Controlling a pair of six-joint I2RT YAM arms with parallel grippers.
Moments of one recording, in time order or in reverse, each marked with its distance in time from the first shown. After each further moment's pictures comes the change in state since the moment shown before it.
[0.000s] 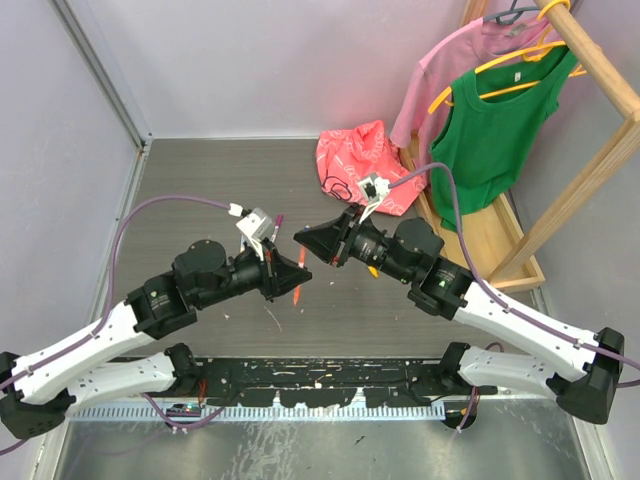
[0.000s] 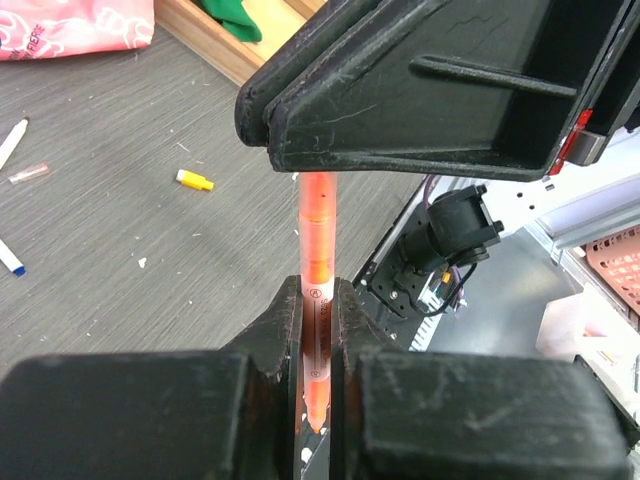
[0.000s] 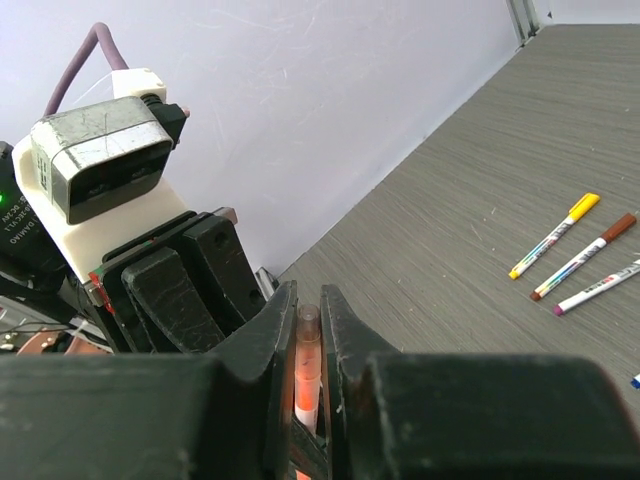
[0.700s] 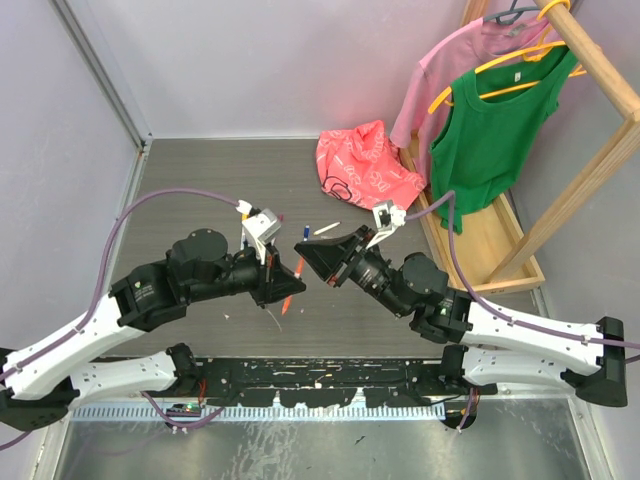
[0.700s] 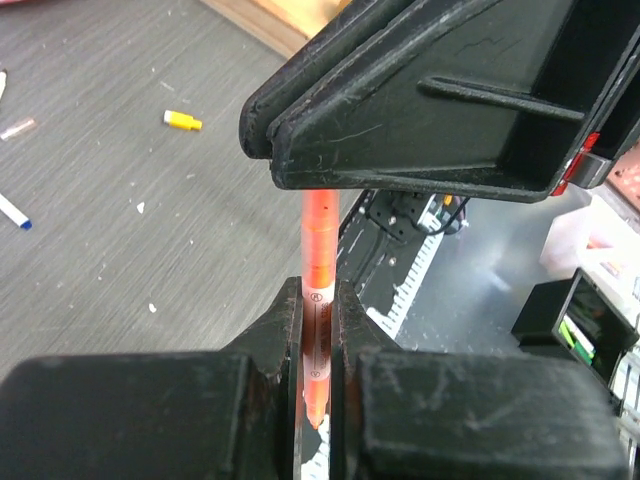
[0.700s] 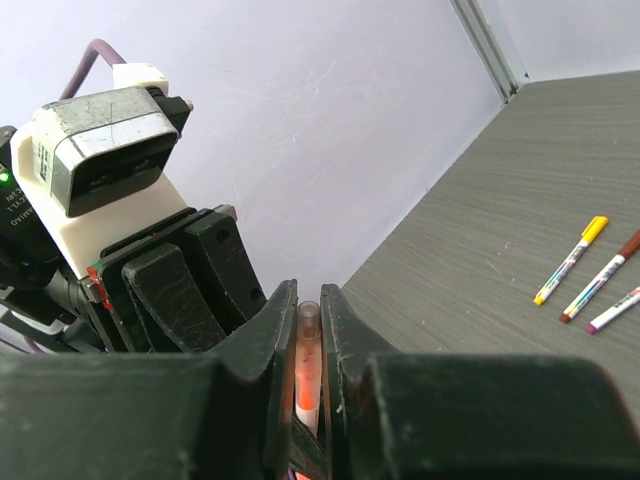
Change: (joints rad) left arm -0.024 0.068 0.236 -0.297 0.063 0.074; right arm 0.259 -0.060 -0.103 0.143 0.401 0.003
